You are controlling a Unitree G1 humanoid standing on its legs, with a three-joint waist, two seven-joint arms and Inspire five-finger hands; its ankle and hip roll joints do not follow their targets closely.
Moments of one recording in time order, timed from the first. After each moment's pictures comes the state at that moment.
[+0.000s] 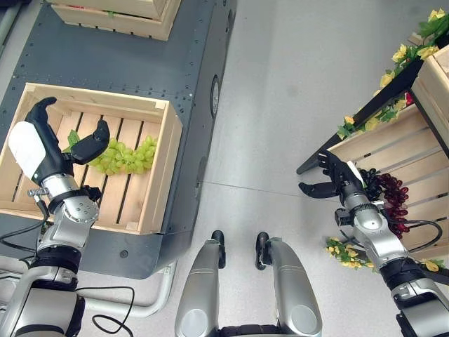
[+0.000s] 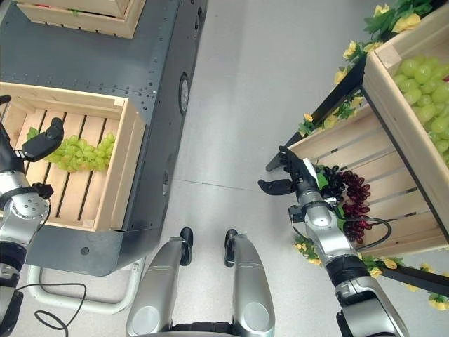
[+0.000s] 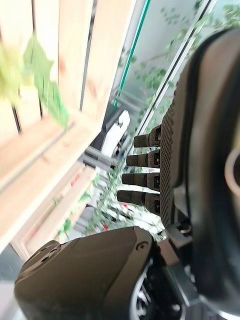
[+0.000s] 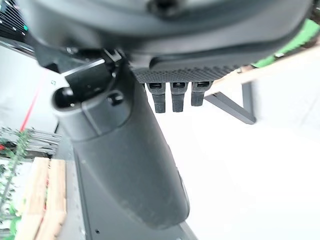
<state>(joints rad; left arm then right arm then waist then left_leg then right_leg) -0.50 0.85 -0.15 0.83 0.07 -0.21 0.73 -0.41 -0.60 0.29 0.51 0.33 -0.07 -0.08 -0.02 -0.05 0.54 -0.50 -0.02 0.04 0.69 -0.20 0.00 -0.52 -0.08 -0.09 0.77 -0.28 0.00</state>
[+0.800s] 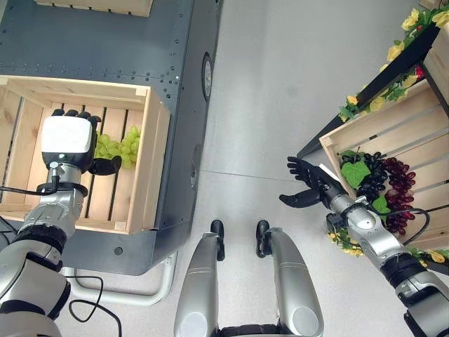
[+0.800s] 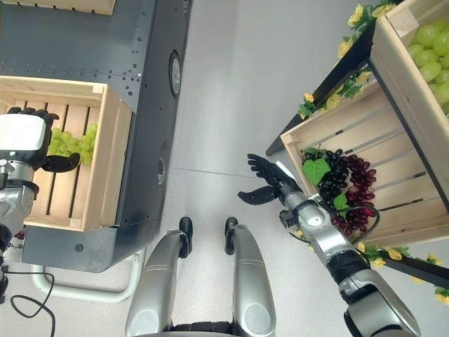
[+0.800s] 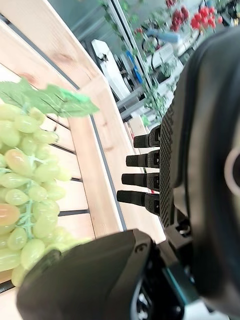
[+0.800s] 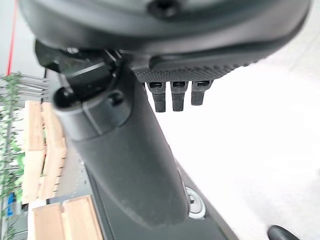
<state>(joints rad) -0.73 0.98 -0.59 1.02 0.65 -0.03 0.61 -0.49 -0.66 0.48 0.51 0.44 -0.18 0.09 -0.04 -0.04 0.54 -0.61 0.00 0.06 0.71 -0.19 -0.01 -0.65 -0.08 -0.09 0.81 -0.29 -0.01</state>
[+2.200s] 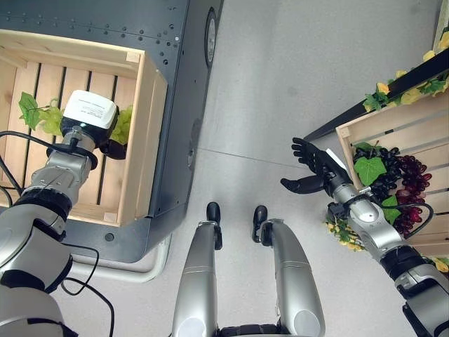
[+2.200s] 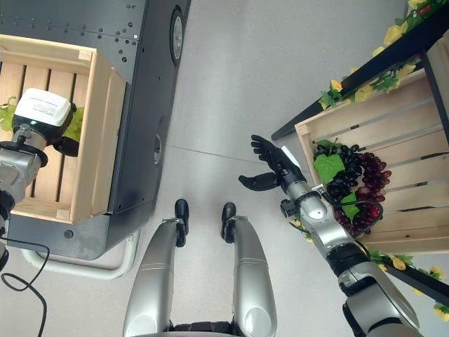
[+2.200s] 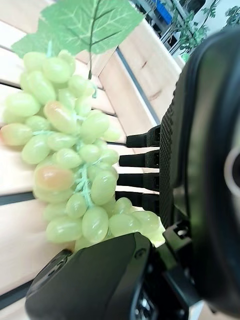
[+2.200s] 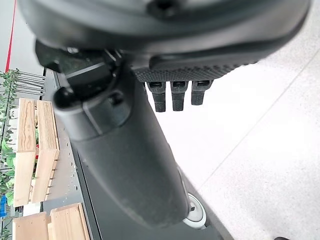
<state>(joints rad) -1.01 0.99 -0.89 1.04 0.73 -0.03 0.35 -0.52 -0.66 0.49 0.55 0.48 -0.29 0.04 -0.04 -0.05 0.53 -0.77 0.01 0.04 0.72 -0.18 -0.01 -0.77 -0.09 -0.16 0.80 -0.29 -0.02</state>
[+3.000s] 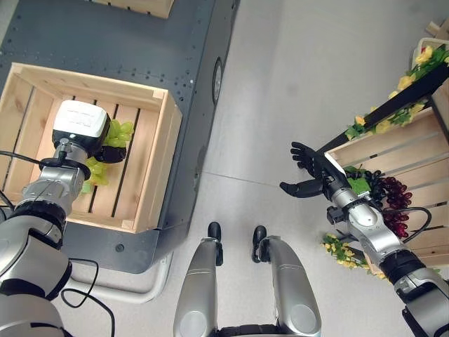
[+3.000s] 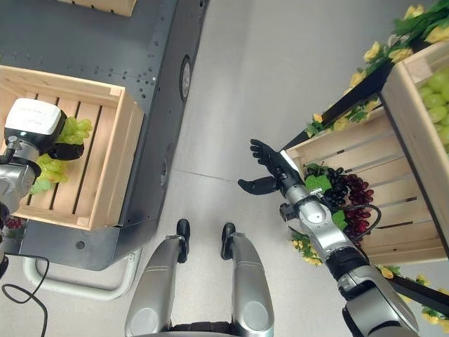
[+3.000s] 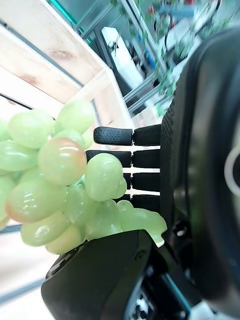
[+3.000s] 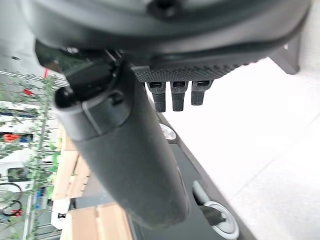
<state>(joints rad) -0.84 0.99 -0.62 1.06 0.55 -0.13 0.49 -0.47 -0.65 0.48 0.53 0.48 -0.29 0.04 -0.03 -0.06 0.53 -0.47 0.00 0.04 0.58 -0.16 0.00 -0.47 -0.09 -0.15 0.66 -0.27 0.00</state>
